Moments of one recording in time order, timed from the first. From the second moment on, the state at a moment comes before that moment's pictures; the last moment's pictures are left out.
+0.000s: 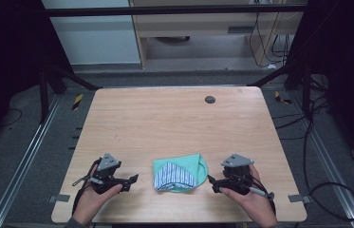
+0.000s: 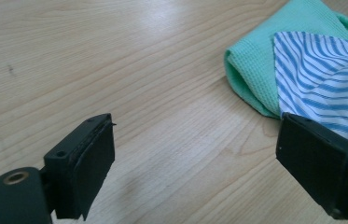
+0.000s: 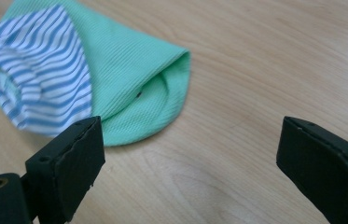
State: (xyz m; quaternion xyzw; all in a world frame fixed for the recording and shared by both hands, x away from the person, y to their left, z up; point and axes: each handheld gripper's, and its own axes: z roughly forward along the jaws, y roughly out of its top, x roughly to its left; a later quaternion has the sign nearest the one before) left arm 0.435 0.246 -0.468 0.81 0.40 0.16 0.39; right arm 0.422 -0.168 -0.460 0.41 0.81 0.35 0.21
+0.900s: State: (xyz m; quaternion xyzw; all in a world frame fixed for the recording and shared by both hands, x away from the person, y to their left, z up) left arm 0.513 0.305 -0.446 0.77 0.49 0.17 0.37; right arm 0.513 -0.191 -0.439 0.50 0.75 0.34 0.26
